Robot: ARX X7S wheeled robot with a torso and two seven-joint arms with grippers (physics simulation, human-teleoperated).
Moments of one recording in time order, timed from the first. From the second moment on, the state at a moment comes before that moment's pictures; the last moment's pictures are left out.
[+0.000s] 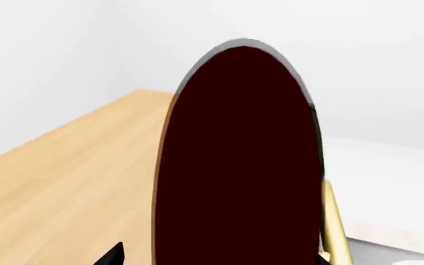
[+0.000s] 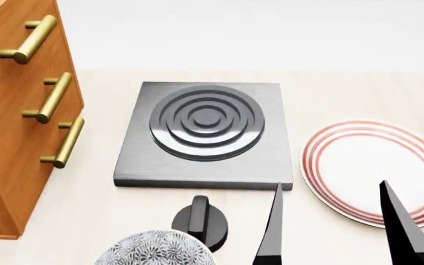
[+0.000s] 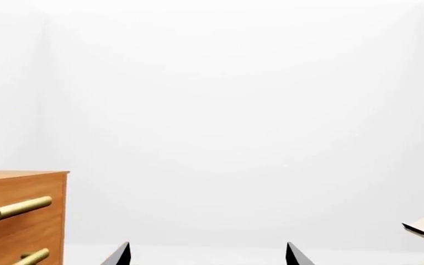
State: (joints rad) left arm -1.17 -0.34 -0.11 -0.10 -0.16 -1.18 -0.05; right arm -0.01 0.64 -0.24 -0.95 0.48 0.26 0.62
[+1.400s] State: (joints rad) left arm -0.90 -0.38 -0.15 0.70 -0.21 -1.23 -0.04; right arm 0.02 0.63 -0.32 -0.93 0.45 0.26 0.61
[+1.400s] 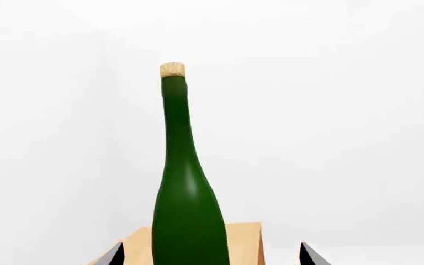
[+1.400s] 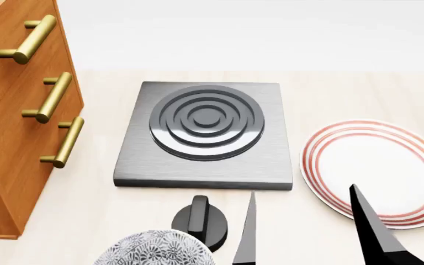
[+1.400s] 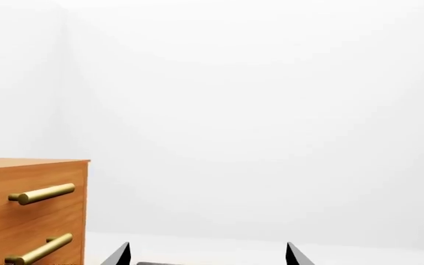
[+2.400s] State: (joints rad) left arm -0.12 -0.50 0.49 0.99 -0.27 -0.60 -0.56; right arm 0.05 0.64 -0.36 -0.95 0.45 0.28 0.62
